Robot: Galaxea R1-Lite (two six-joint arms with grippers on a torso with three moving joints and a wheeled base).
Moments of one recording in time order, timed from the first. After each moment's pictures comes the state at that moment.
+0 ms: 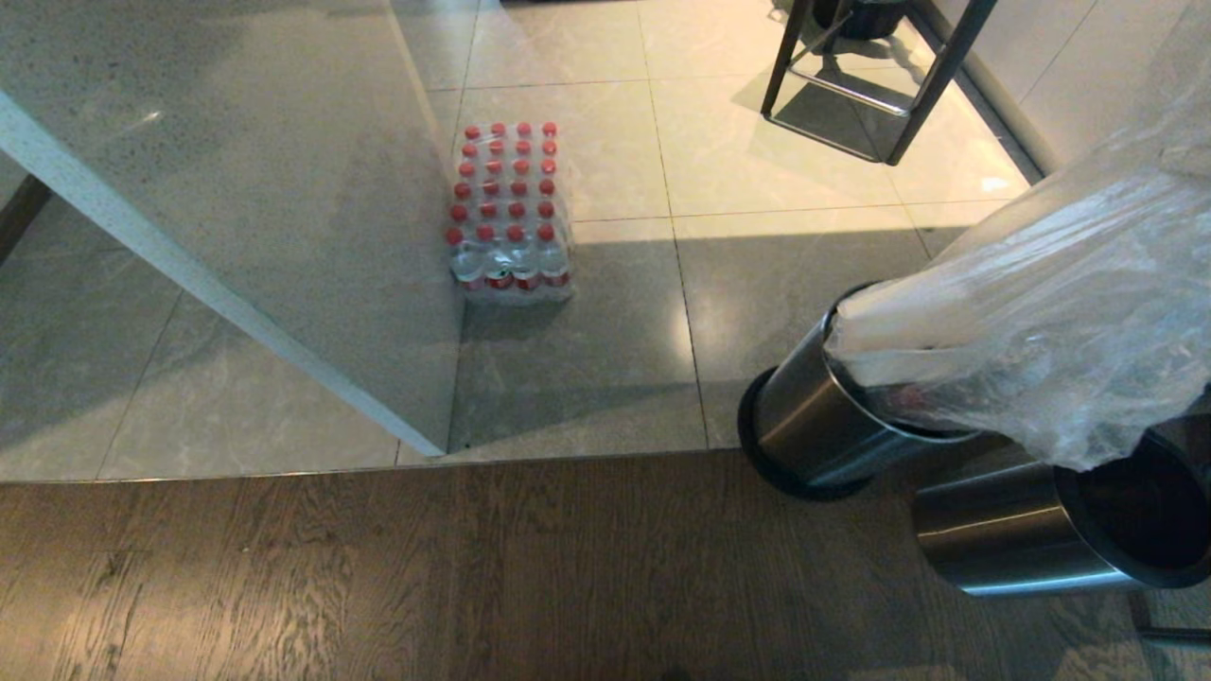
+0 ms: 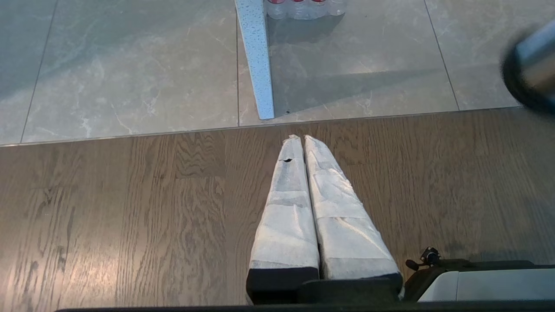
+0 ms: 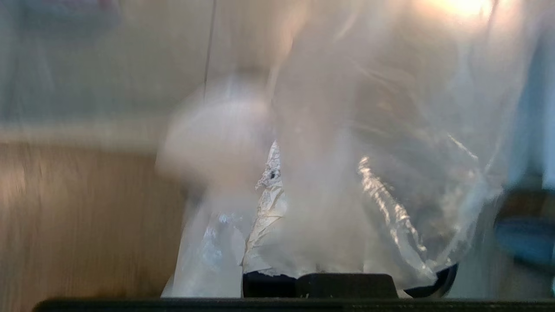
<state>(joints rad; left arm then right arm) 0.00 0.00 0.00 0.00 0.00 0.00 0.10 1.26 -1.39 0.33 -0.11 -0.16</state>
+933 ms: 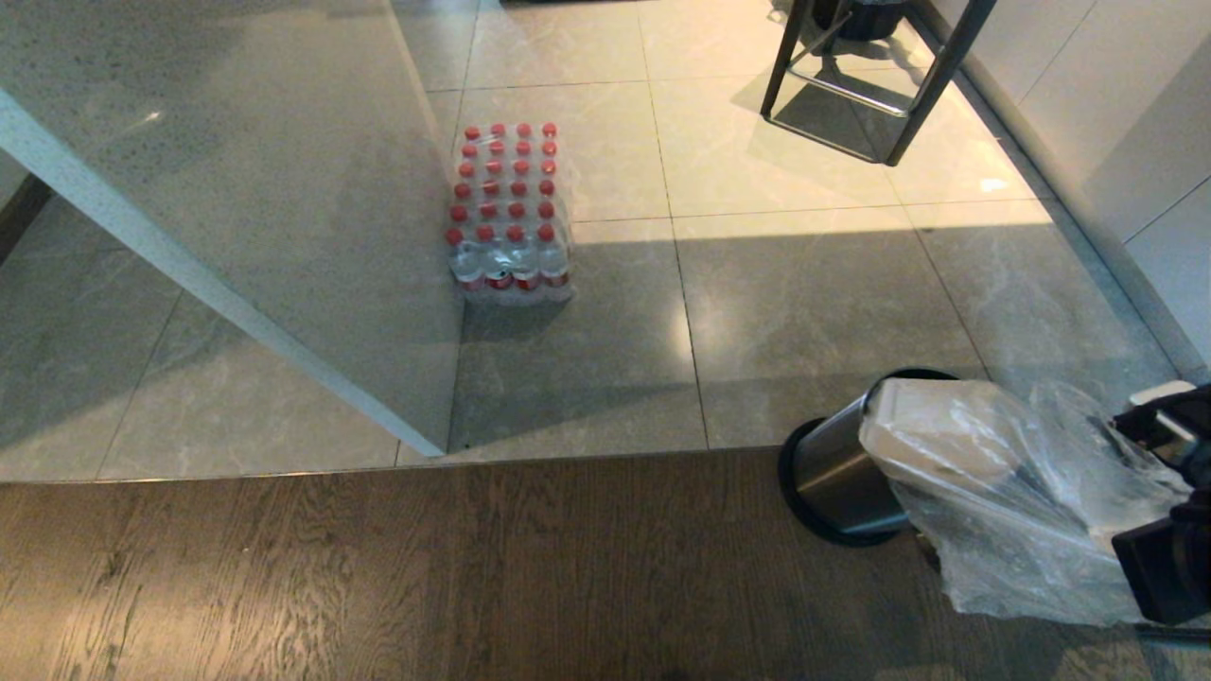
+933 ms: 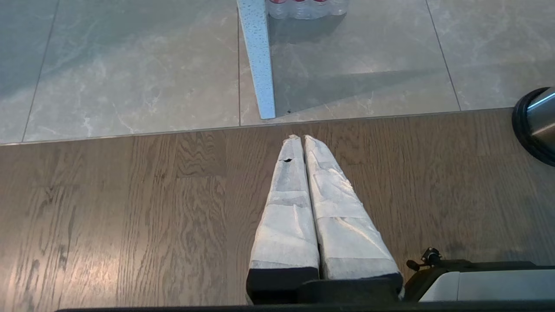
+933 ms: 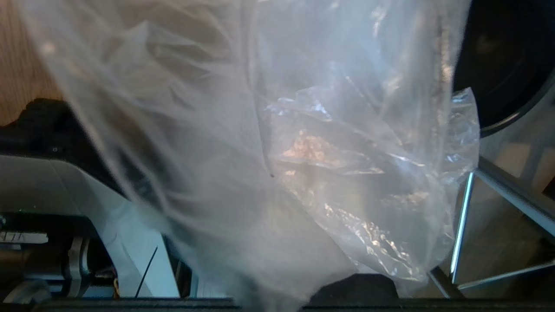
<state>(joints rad) 0.00 0.00 0.00 0.00 0.00 0.00 0.11 1.18 -0.63 0.21 -0.18 -0.19</state>
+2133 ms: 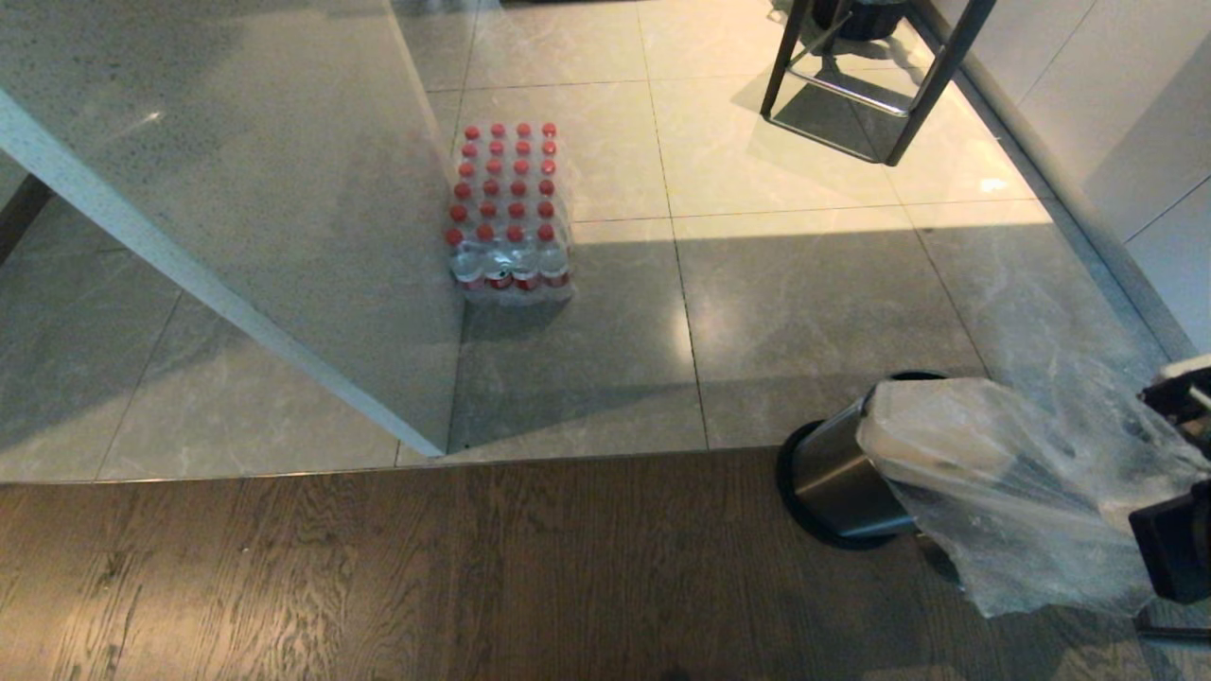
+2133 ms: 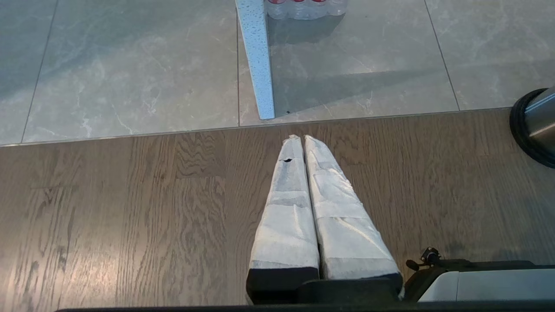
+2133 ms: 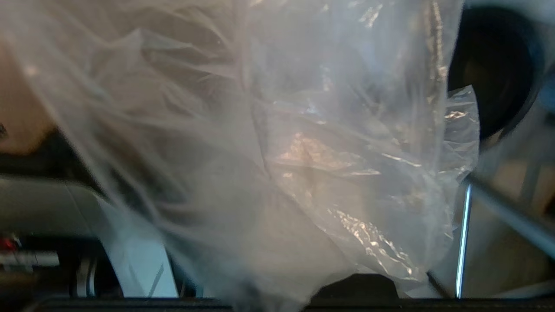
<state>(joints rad) 0.00 0.00 0.00 0.00 0.00 0.00 0.11 1.14 -0.68 0.22 -0.17 -0.18</state>
